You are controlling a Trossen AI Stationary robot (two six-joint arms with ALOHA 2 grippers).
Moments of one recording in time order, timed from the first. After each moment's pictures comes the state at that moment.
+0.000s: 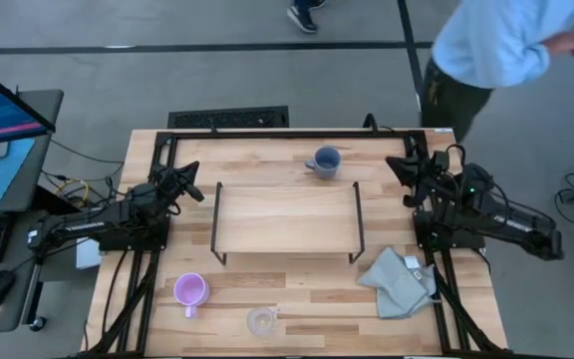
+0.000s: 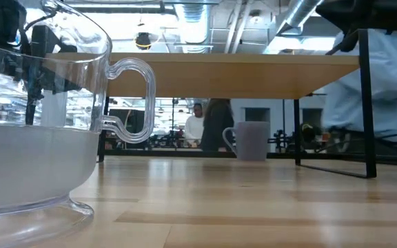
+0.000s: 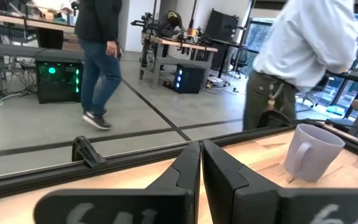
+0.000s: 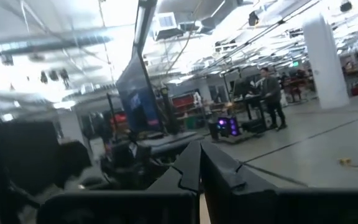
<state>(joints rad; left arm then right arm) 0.24 0.12 0.01 0.09 -0.72 -0.25 -0.37 0.22 0.28 0.24 -0.05 0.20</state>
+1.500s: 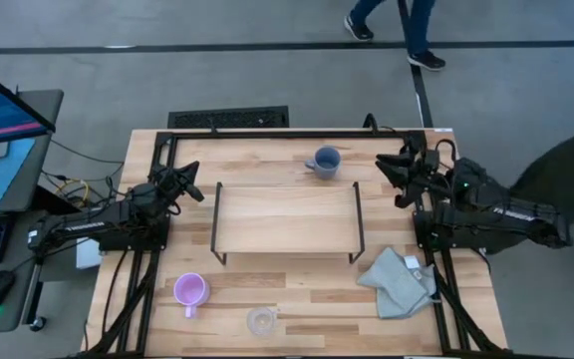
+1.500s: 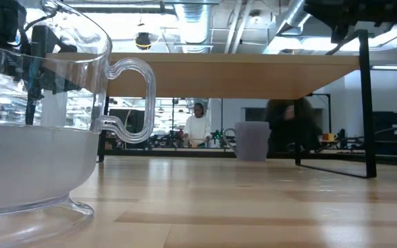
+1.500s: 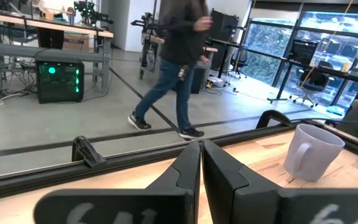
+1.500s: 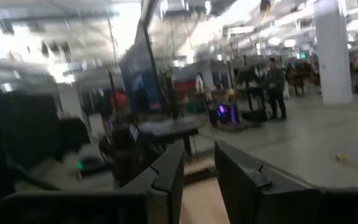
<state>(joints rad) 0.24 0.12 0.01 0.09 -0.72 -0.25 -0.29 0.39 0.39 0.22 -0.03 0.12</state>
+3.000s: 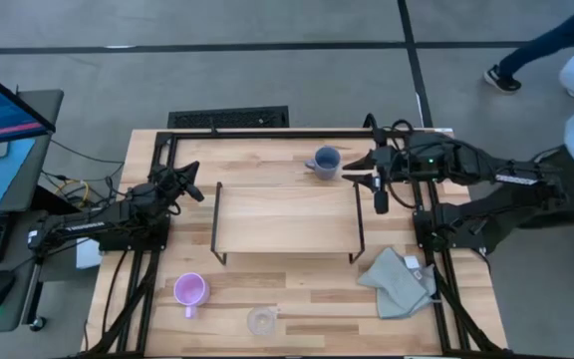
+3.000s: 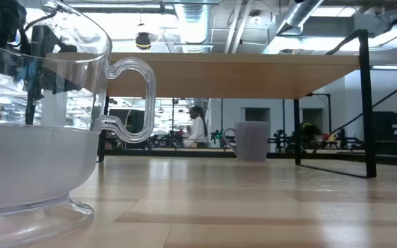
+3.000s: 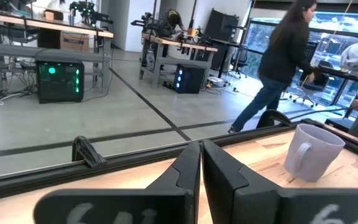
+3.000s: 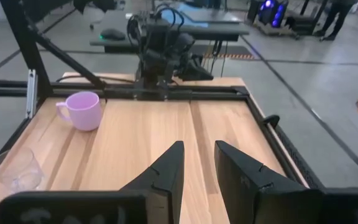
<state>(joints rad) 0.24 0.12 0.01 0.09 -0.72 -0.25 -0.07 0.97 1.14 -0.49 0.00 -0.13</state>
